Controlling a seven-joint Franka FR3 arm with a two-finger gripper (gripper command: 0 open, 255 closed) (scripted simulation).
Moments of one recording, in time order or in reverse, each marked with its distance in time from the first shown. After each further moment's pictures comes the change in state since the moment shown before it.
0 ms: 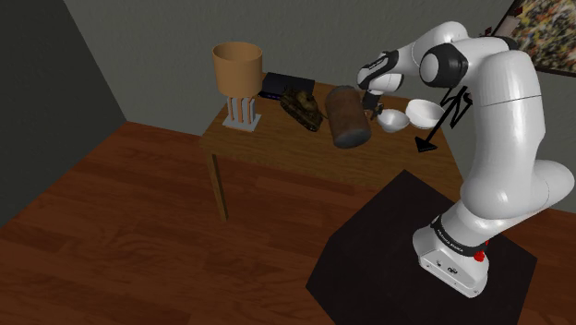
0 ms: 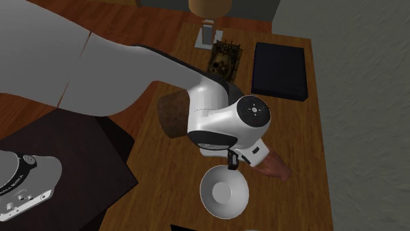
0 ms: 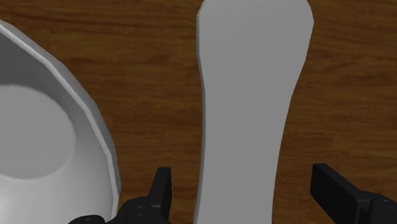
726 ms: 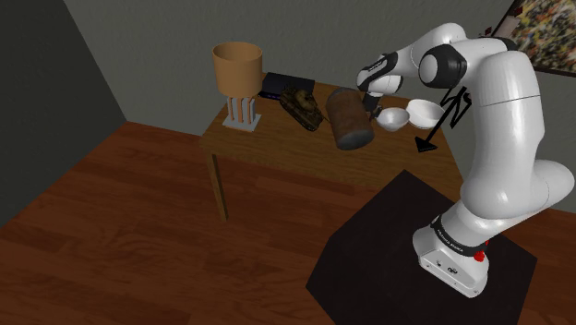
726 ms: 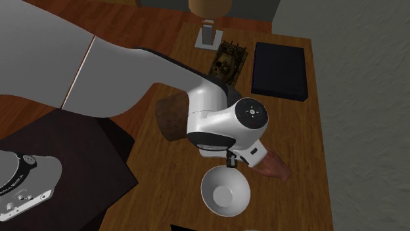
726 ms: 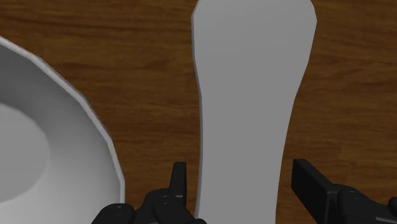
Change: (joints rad) arm -0.001 0.009 0.004 -0.008 0.003 0.012 -0.004
